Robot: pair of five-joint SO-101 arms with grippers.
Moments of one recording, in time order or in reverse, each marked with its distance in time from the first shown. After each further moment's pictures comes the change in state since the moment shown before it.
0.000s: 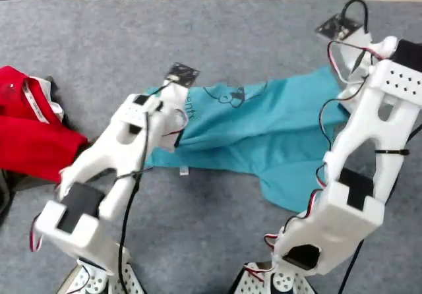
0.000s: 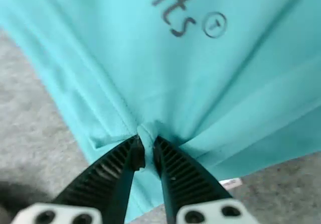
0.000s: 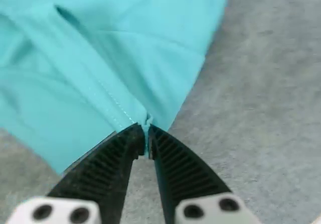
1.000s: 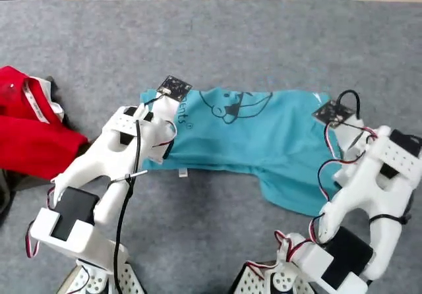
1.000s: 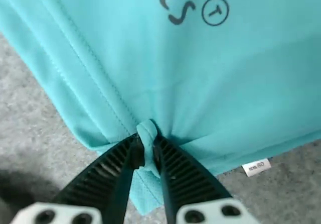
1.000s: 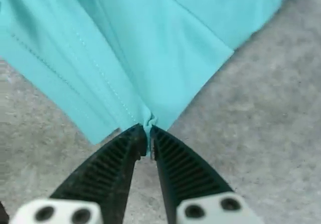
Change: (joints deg) left arm -1.8 -0.8 7.5 -2.3 -5.5; right arm 14.7 -28.4 64.4 -29.0 14.2
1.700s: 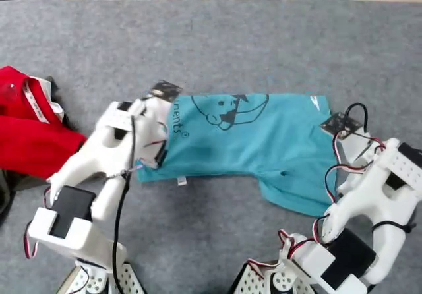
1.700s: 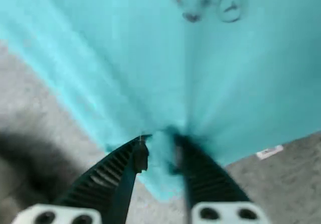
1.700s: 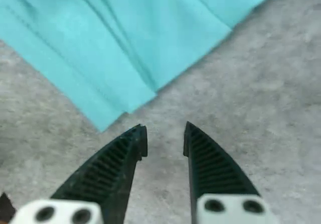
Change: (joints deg) left arm -4.7 0.1 -3.7 12.6 -0.2; right arm 4.2 -0.1 2.3 -0.7 3.0
